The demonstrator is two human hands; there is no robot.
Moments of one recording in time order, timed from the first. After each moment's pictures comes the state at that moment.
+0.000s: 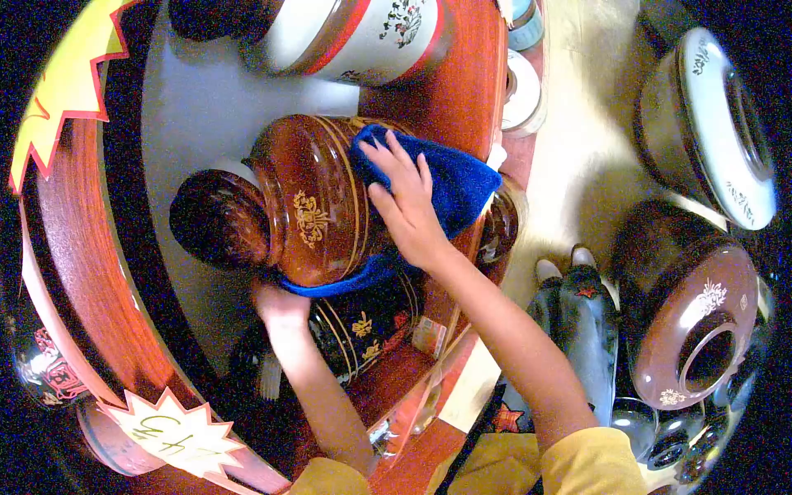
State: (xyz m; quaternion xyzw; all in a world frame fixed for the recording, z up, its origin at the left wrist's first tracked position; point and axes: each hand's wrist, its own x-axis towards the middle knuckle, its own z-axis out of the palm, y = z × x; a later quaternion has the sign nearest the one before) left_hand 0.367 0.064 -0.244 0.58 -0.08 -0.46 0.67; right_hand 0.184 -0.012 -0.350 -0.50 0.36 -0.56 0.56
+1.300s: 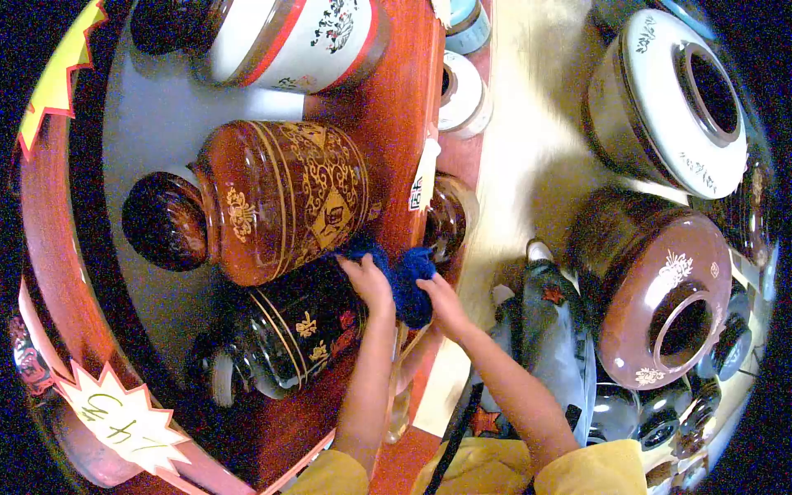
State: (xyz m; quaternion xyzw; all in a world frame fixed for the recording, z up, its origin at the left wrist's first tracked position) left_hand 0.243 0.114 -0.440 0.86 -0.25 -0.17 0.40; right_hand 0.130 0.150 -0.460 0.04 0.36 -0.34 0.87
